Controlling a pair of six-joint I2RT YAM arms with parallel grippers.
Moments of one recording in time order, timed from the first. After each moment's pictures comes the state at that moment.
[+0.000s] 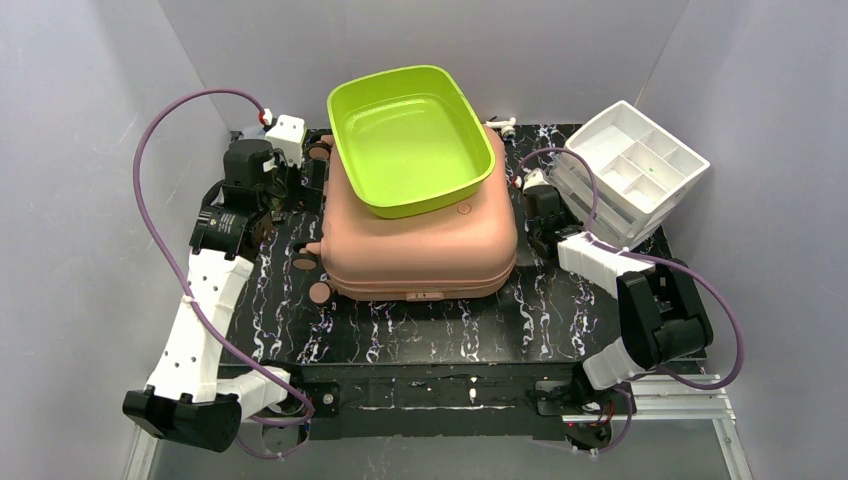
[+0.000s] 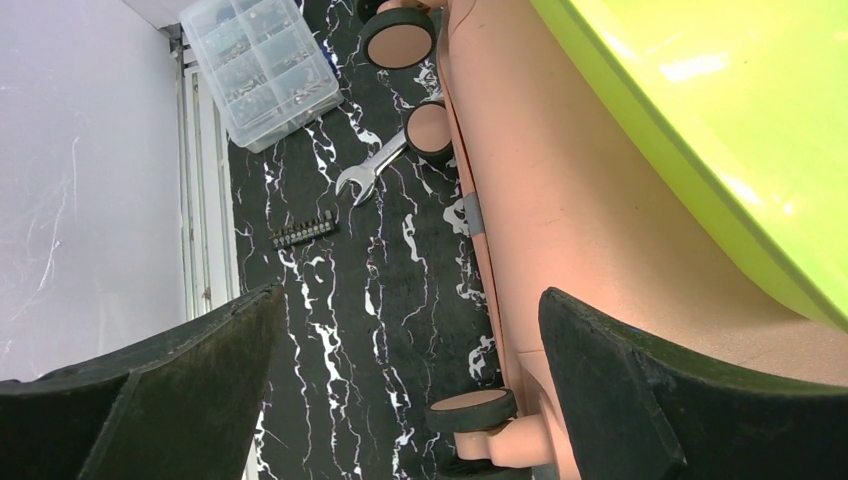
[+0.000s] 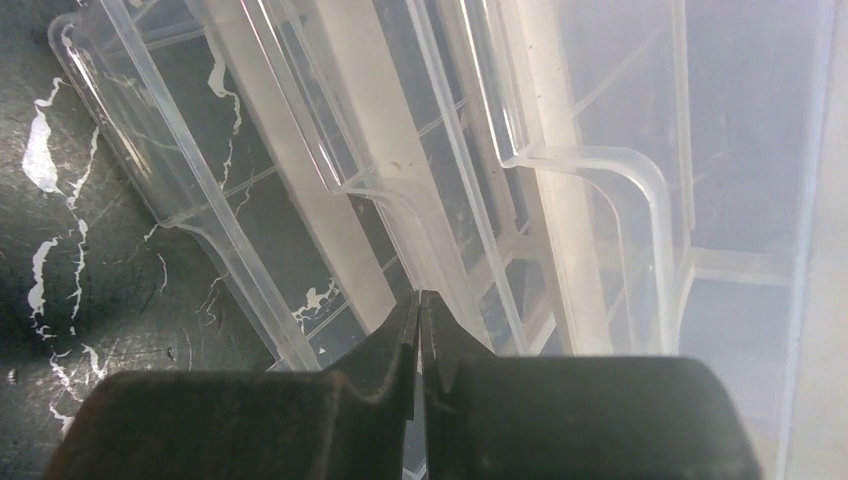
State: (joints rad) left arm -0.20 1.12 1.39 -0.76 -0.13 0.15; right arm 0.37 1.50 0.81 0.02 0.74 -0.49
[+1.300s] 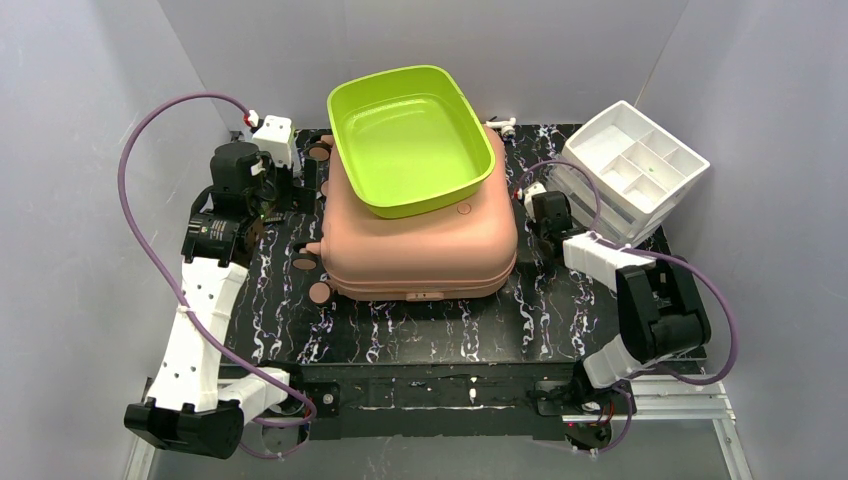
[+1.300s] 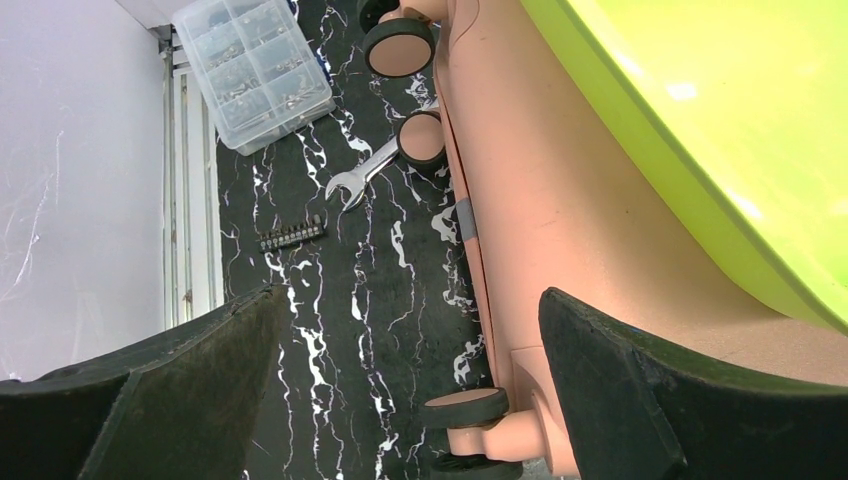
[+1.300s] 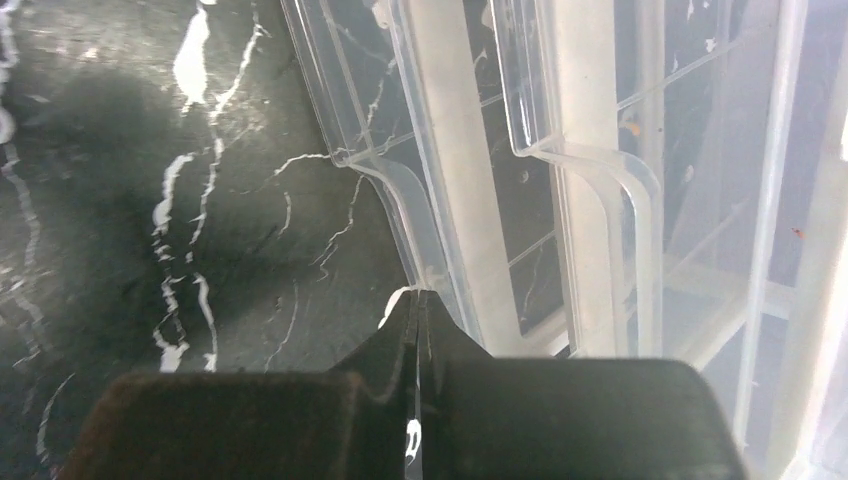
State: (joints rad) left arm -0.14 1.08 1.37 -0.74 -0.05 0.12; right arm 0.30 1.52 0.79 -0.11 0.43 -0.42
